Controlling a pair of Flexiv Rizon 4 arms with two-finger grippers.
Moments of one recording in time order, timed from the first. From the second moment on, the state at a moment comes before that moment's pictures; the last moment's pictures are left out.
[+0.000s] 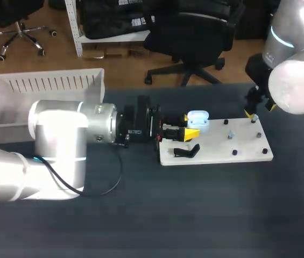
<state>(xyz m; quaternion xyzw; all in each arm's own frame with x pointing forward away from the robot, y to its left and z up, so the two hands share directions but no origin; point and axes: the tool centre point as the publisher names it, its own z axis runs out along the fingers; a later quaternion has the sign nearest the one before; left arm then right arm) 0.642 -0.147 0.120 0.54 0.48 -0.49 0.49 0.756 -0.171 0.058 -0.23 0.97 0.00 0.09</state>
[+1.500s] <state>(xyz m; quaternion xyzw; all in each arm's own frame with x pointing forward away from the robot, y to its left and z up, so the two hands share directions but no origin) 0.642 -0.147 0.120 0.54 0.48 -0.49 0.49 0.769 -0.172 0.027 -0.21 0.97 -0.06 0.06</state>
